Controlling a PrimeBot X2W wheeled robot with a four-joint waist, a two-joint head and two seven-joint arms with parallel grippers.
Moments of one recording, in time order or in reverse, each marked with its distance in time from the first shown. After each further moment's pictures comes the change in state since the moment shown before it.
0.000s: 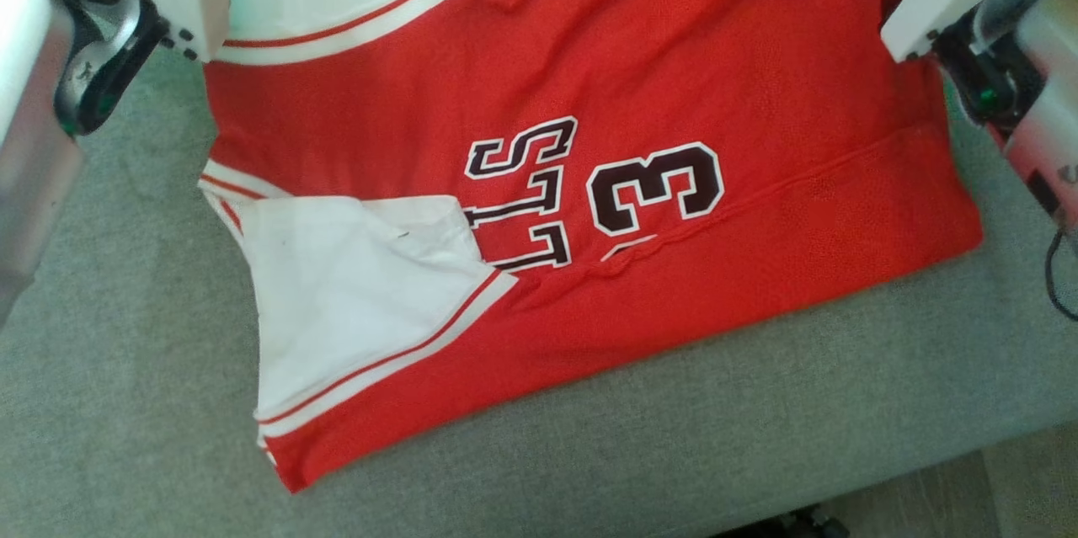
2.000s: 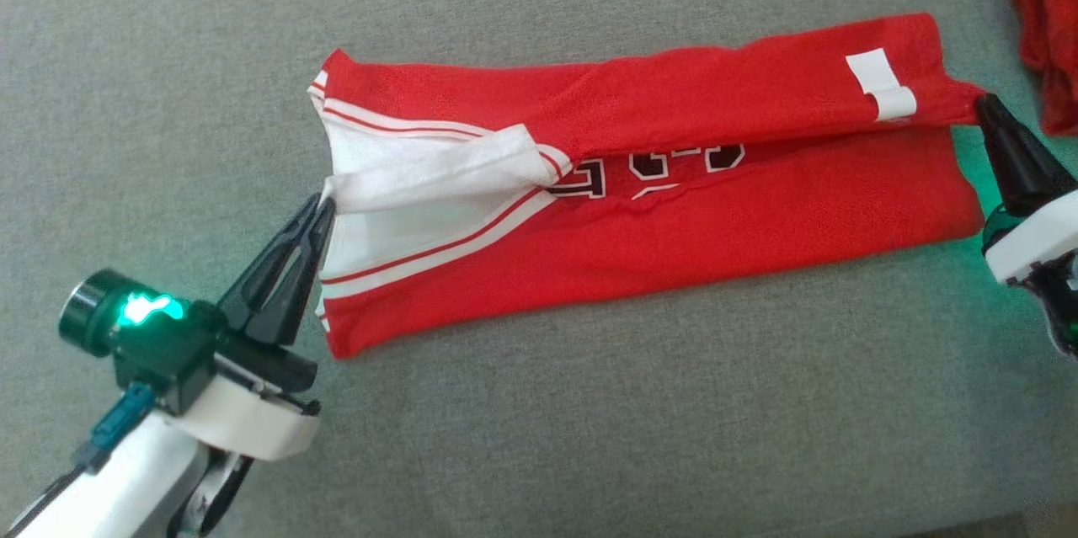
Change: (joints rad) left arm 0.773 0.144 -0.001 -0.481 0.022 0.293 -0.524; right arm 0.573 -0.240 -0.329 -0.282 -0.008 0.000 -0.074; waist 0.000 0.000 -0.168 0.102
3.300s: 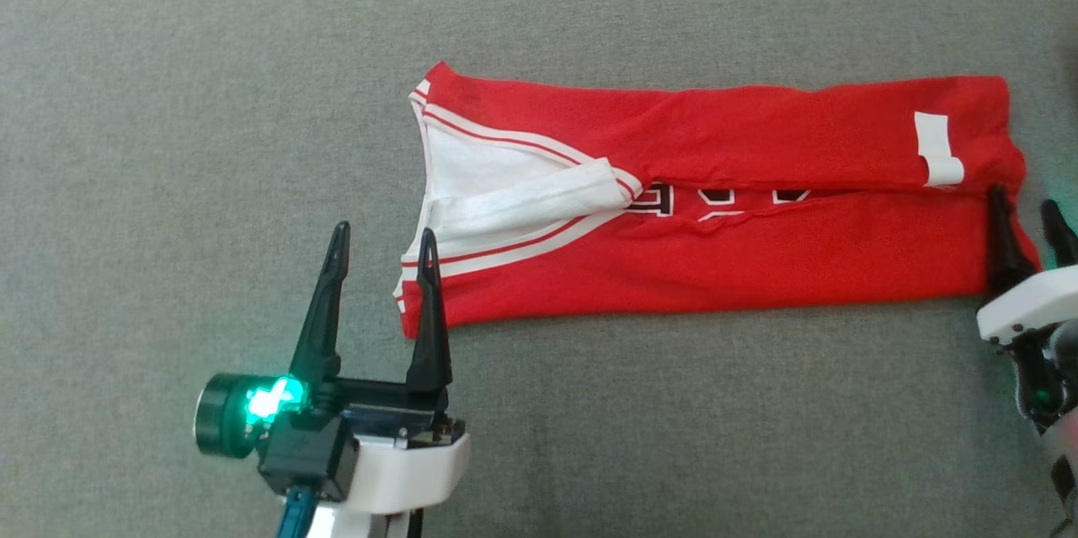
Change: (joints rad) left arm 0.324 -0.638 0.385 -0.030 0.476 0.067 -0.007; right arm 0.180 0.278 -0.534 0.258 -0.332 0.000 0.016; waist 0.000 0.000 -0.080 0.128
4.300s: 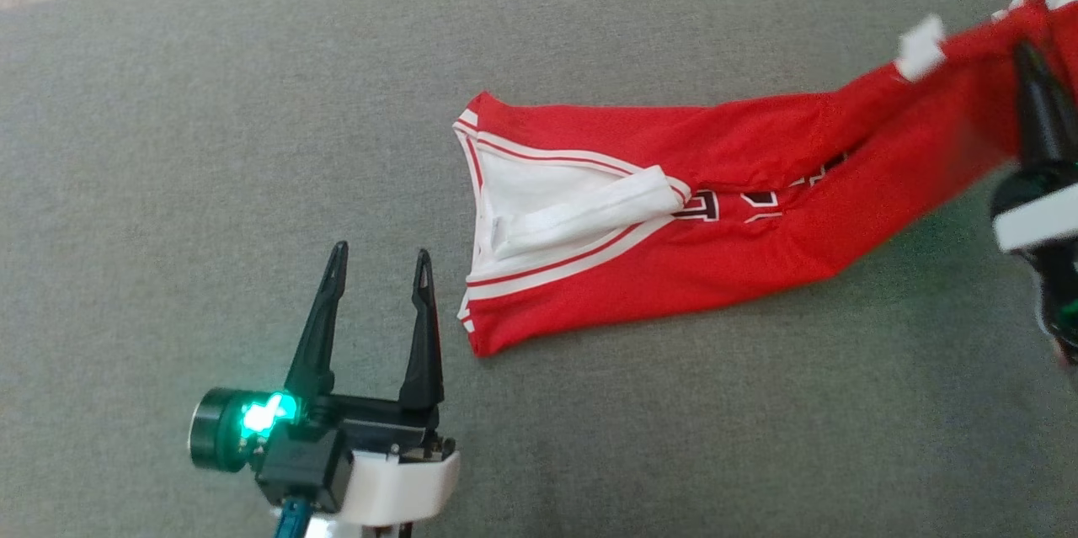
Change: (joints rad) left arm 0.039 -0.016 0.050 0.022 0.042 -0.062 0.000; right arm -0.023 -0.143 0.101 -0.435 0.172 0.000 0.019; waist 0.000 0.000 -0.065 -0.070
